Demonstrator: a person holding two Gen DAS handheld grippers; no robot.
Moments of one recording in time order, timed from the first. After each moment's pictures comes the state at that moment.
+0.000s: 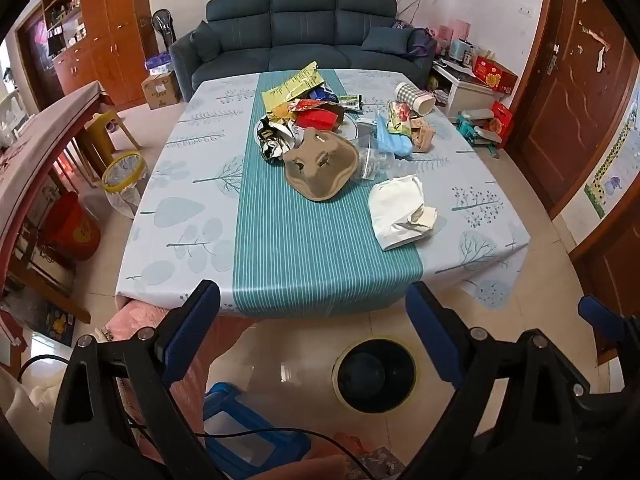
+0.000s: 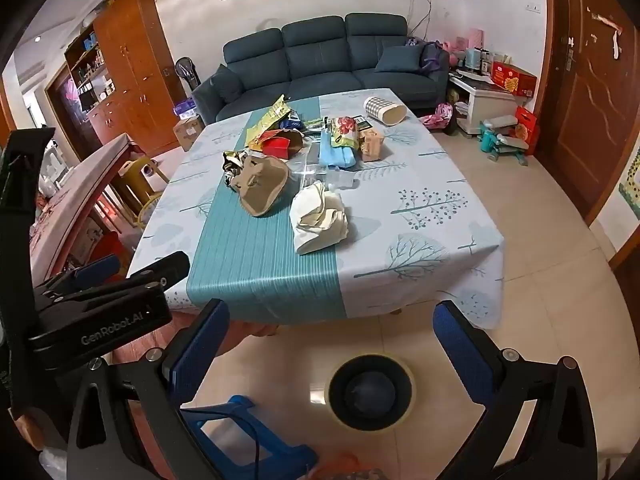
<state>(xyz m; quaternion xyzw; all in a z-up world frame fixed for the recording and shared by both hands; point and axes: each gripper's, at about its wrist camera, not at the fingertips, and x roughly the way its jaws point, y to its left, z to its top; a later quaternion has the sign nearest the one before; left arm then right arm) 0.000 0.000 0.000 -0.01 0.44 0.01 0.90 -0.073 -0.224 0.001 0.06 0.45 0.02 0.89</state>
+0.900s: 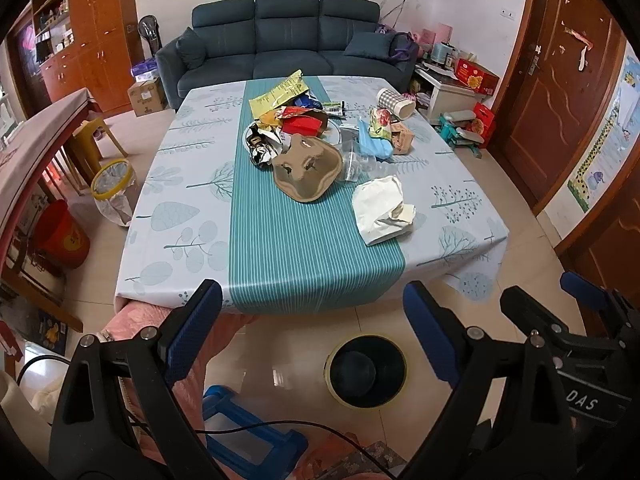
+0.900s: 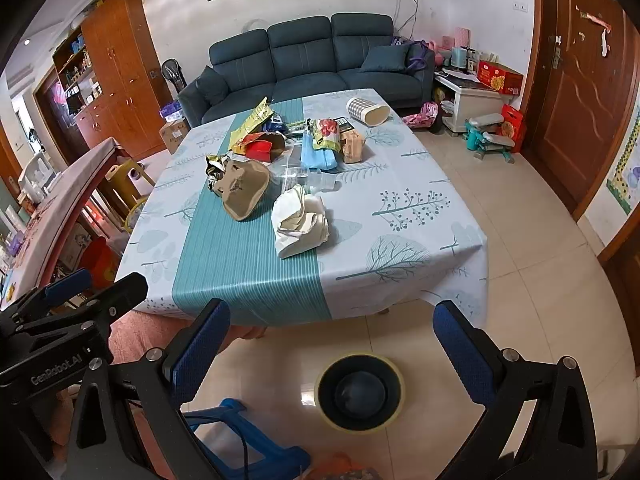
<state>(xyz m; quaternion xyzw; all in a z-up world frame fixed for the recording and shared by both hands) -0.026 0.003 0.019 -0.02 0.43 -0.03 0.90 -0.071 -0.234 0.004 0.05 0.45 -0.01 0.89</state>
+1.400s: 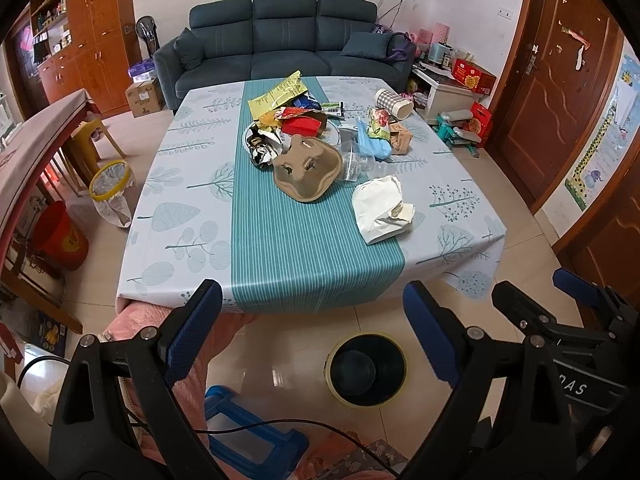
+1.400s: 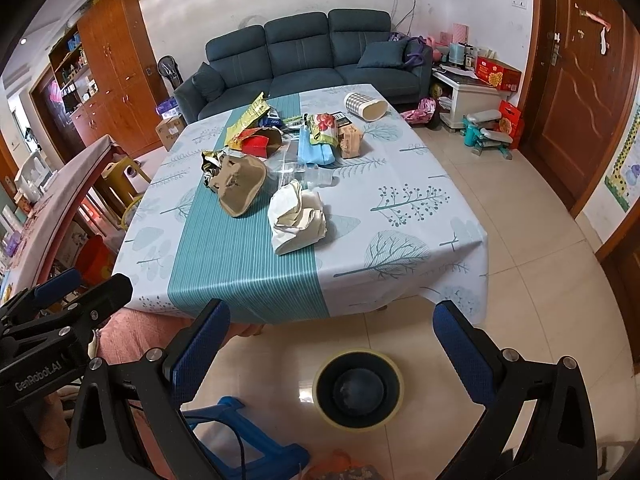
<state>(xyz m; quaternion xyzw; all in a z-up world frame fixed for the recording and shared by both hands) -0.027 0.004 0.020 -0.02 0.43 -0.03 0.90 -0.066 -0.234 -0.003 0.05 0.45 -0.01 0.89</state>
